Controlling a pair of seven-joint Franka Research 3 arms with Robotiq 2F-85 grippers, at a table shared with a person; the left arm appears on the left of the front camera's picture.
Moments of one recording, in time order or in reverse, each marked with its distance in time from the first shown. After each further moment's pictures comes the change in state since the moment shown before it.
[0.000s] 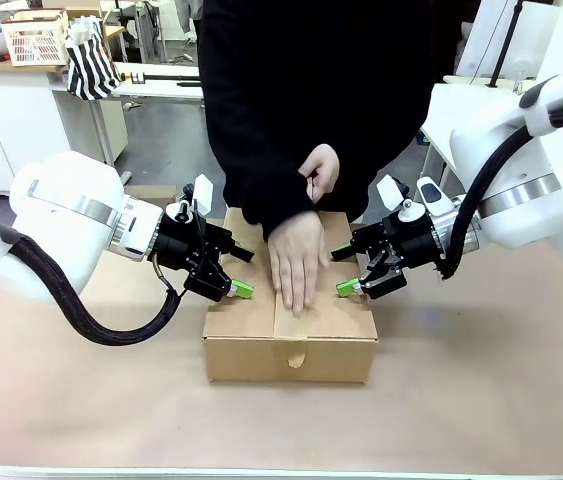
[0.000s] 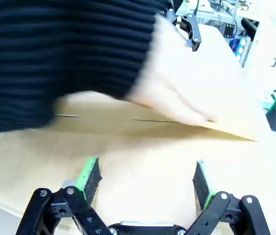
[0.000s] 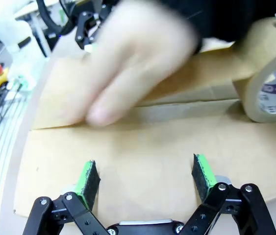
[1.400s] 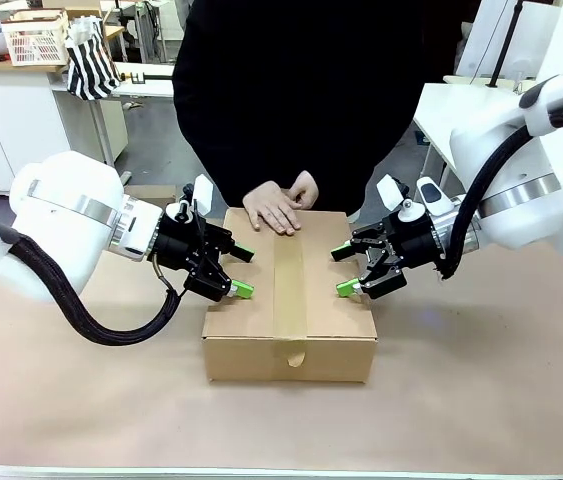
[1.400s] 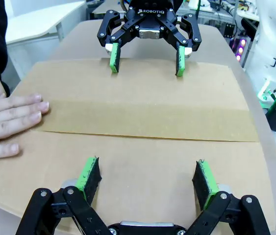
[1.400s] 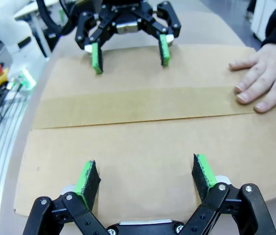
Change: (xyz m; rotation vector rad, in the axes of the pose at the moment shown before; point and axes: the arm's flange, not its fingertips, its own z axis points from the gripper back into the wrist) left arm 0.000 0.000 0.000 0.000 0.000 0.000; right arm 0.000 0.000 0.000 0.000 0.000 0.000
